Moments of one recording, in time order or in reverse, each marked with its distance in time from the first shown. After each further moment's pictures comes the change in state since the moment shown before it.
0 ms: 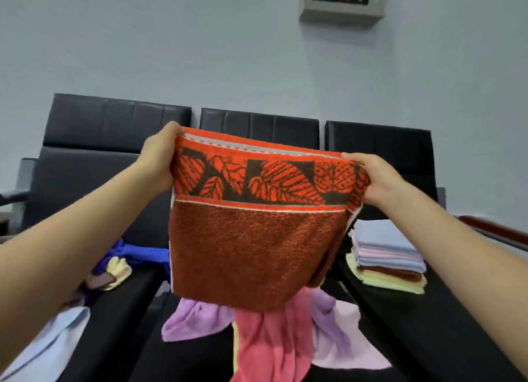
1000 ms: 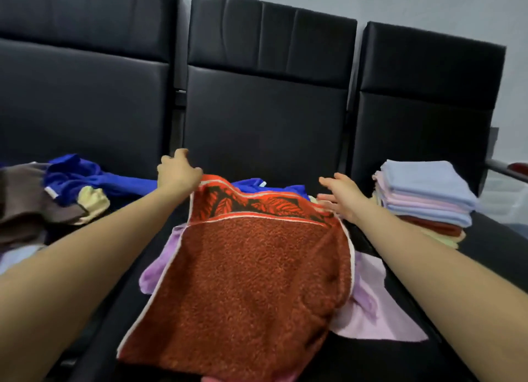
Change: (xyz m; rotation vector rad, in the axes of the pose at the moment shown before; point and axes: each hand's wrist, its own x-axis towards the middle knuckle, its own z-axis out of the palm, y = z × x) left_hand 0.073 -0.247 -0.022 1.132 0.087 -0.068; right_hand 0.107 0.217 -0.044 -0.395 0.240 0.256
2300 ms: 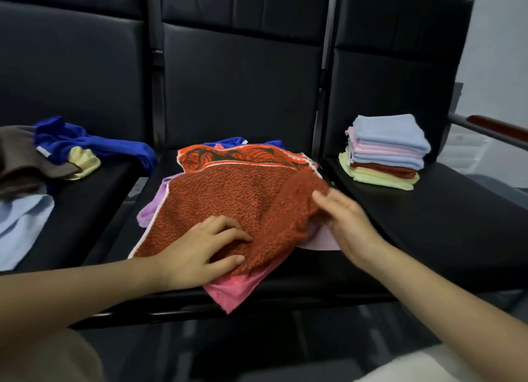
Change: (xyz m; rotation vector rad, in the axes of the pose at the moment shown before) left_hand -0.227 -0.054 -0.002 0.022 -0.589 0.947; right_hand -0.205 0.068 -0.045 0.370 -0.304 -0.168
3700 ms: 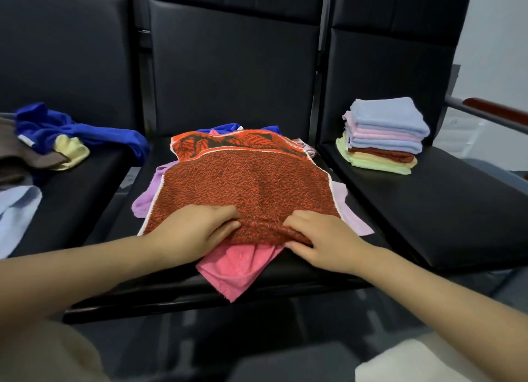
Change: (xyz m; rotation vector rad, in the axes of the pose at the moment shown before) left_hand 0.010 0.002 -0.013 0.138 0.098 0.080; right_hand -0.006 0.040 -0.021 -1.557 -0.471 -0.529
